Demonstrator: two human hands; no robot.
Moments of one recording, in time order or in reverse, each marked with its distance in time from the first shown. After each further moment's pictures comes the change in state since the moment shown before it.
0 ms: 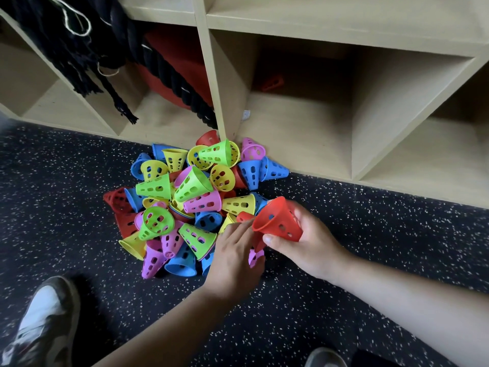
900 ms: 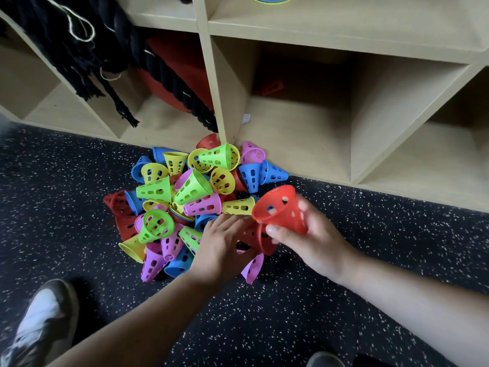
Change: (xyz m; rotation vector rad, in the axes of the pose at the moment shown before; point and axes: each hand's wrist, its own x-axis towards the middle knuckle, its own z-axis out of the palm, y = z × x) left_hand 0.021 -0.018 -0.022 0.064 0.032 0.063; right_hand 0.000 -0.024 -0.006 0.110 -0.053 -0.092
